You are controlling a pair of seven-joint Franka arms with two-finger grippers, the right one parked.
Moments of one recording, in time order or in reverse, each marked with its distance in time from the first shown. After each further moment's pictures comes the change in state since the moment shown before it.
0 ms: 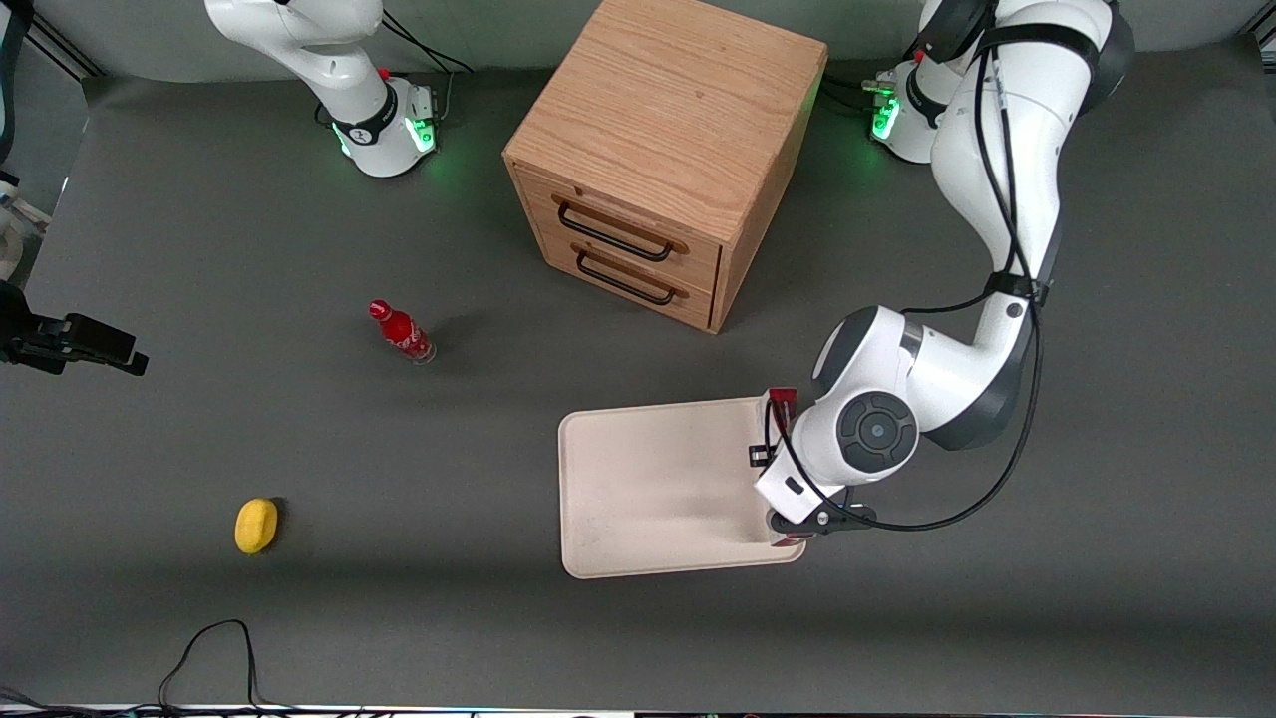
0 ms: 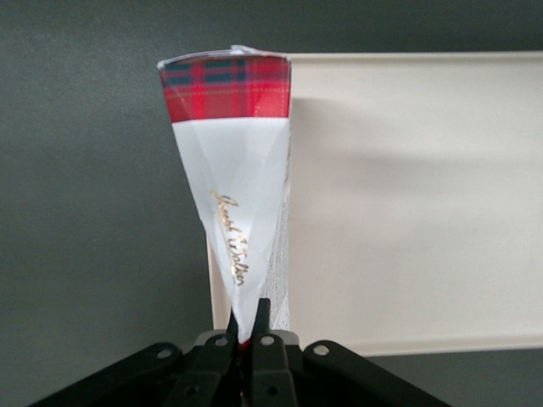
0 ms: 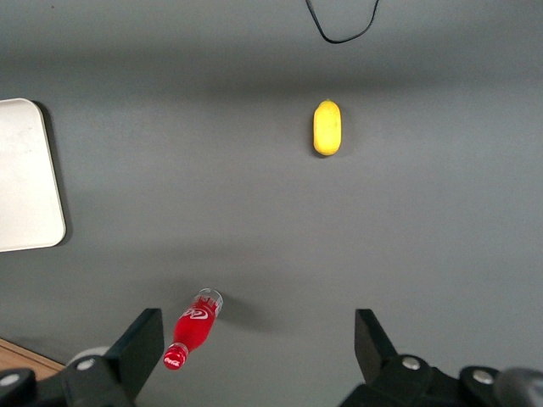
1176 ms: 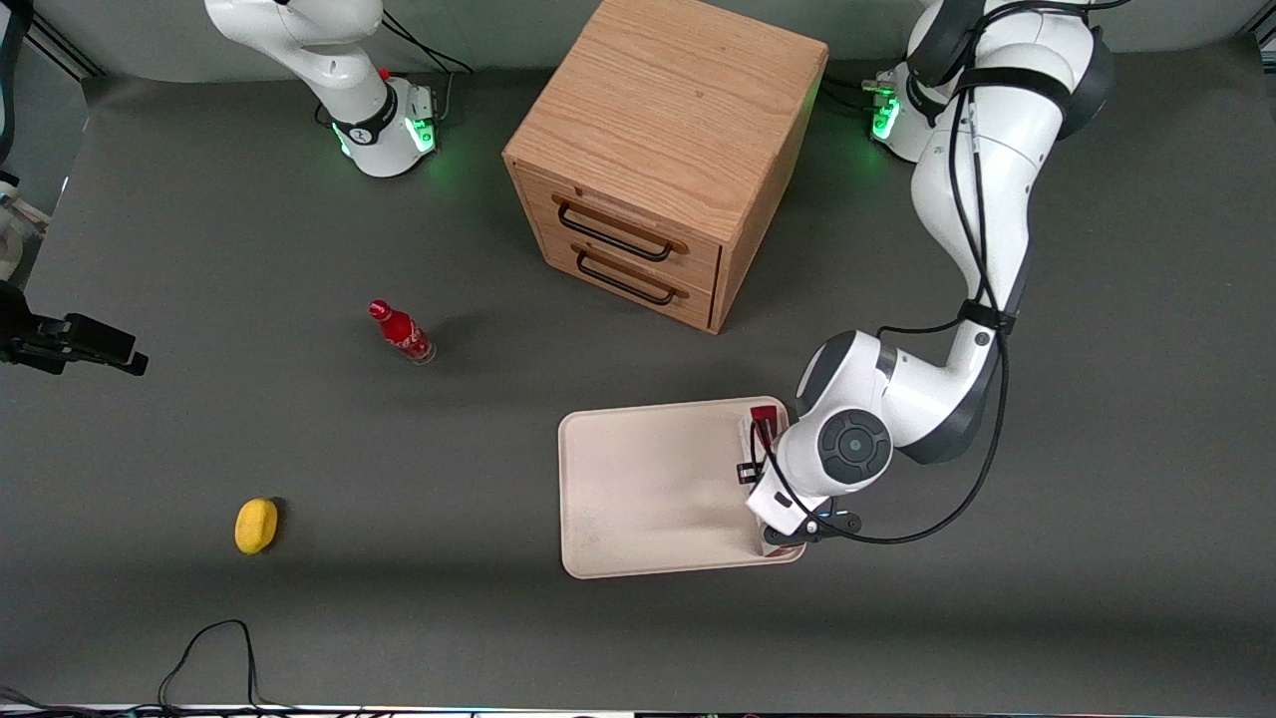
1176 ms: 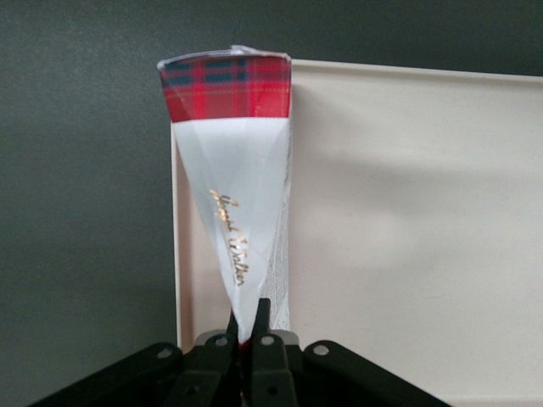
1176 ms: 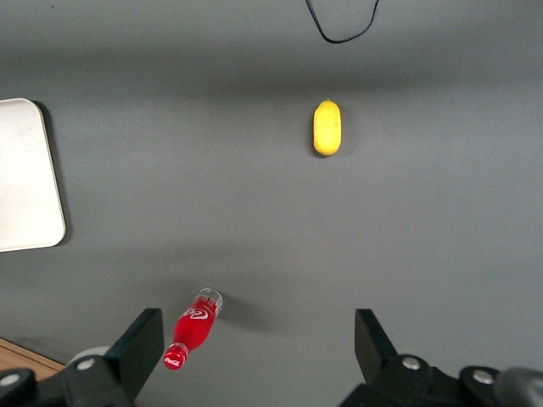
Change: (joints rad) arm -0.011 0.069 0.003 -0.006 0.004 0.102 -0.045
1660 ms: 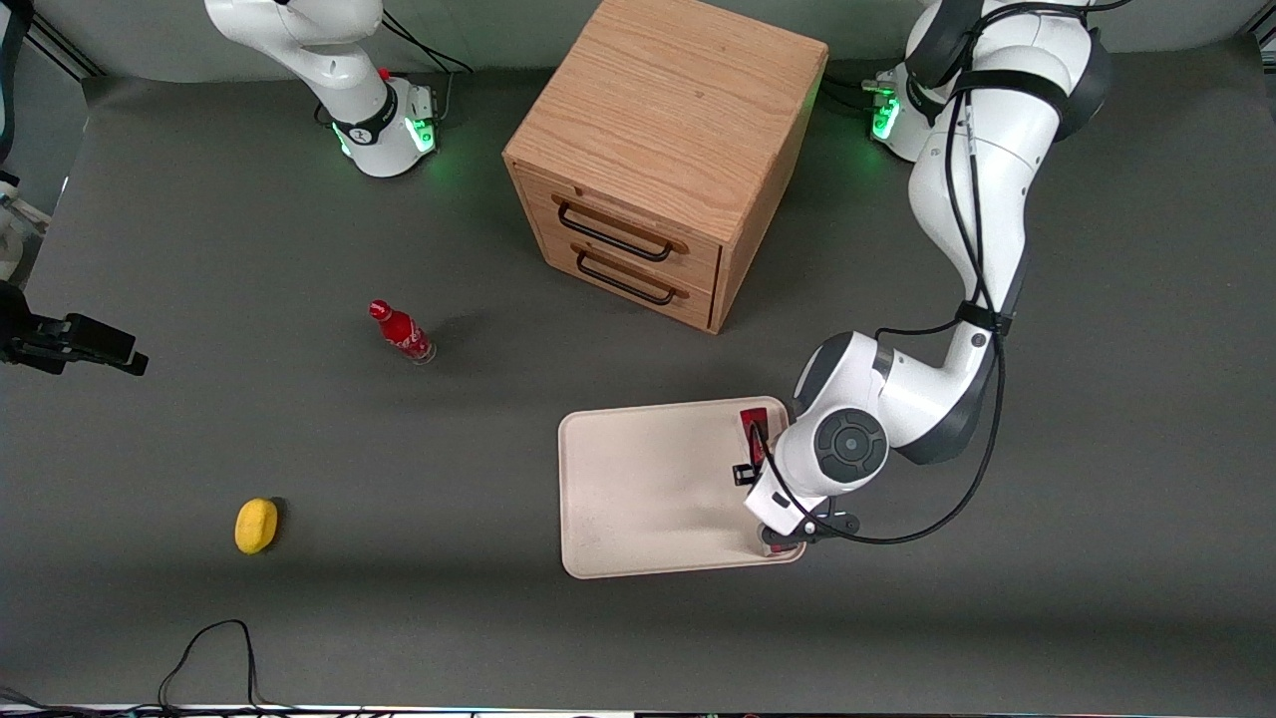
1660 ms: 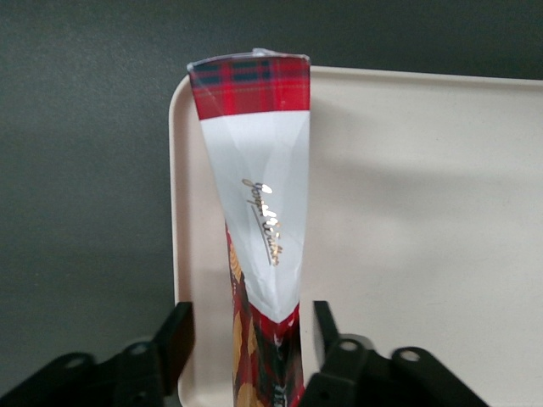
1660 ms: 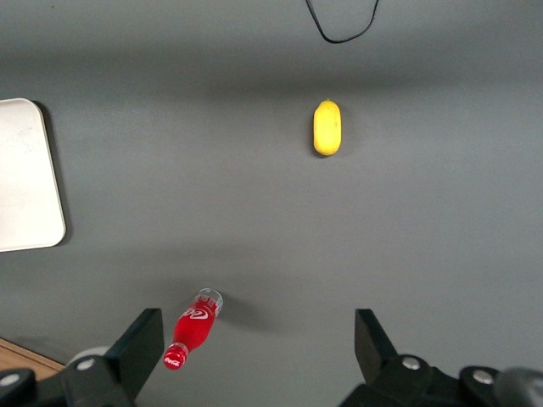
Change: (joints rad) arm -0.004 0.002 0.002 0.000 0.010 0.009 0.000
